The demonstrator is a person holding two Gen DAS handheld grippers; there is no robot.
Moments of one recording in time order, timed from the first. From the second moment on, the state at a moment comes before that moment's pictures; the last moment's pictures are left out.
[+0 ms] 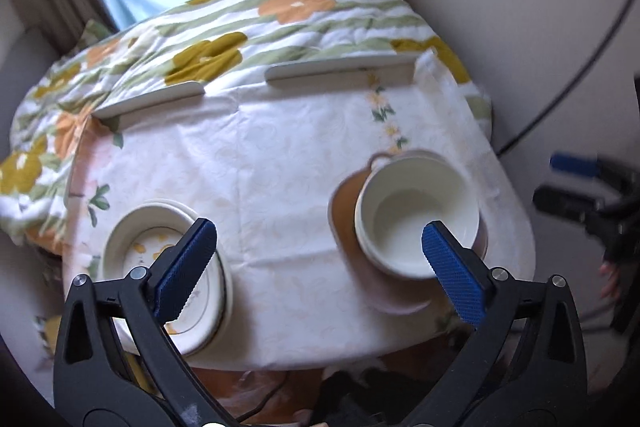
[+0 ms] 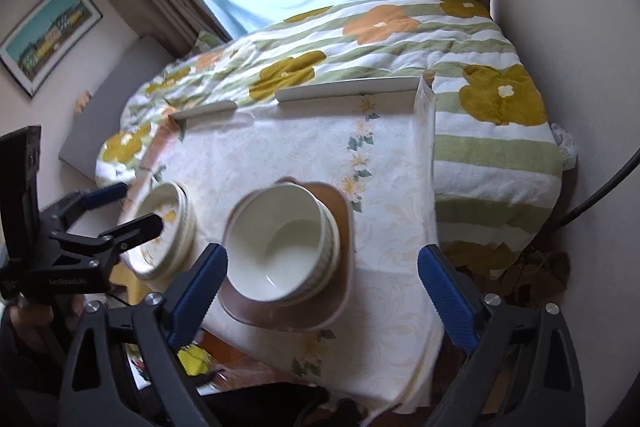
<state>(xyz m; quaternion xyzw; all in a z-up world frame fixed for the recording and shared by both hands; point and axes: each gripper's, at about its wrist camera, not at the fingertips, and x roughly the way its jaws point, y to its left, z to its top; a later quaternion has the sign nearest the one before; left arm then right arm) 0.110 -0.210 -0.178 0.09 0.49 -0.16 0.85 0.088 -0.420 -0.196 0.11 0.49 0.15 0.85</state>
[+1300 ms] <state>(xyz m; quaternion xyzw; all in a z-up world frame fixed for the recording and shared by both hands) 0.117 -0.255 -0.321 0.11 0.60 -0.22 0.76 0.109 -0.373 -0.319 -0.06 0.61 0.21 0.76</state>
